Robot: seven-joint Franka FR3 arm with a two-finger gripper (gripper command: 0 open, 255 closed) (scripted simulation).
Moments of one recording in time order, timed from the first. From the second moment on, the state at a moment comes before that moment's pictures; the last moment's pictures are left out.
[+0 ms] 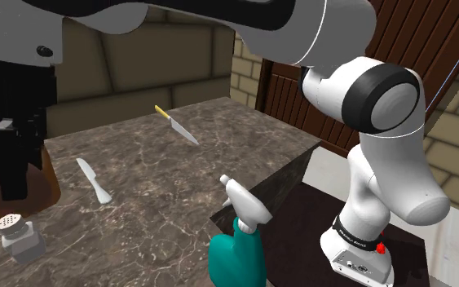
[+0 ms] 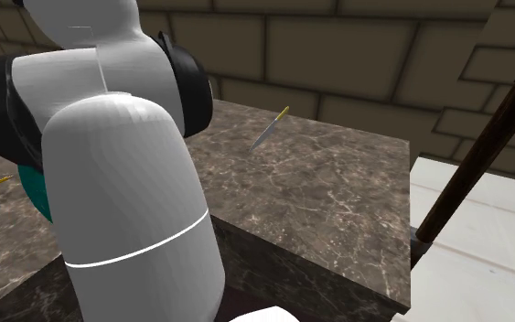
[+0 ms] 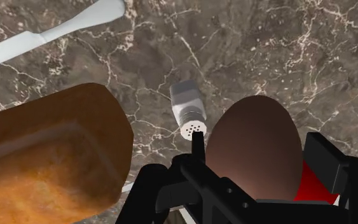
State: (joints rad) arm 0.76 0.53 0.08 -0.96 0.19 1.69 -0.30
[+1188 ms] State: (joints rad) arm 0.76 0.47 0.08 -1.29 0.20 1.96 -0.35
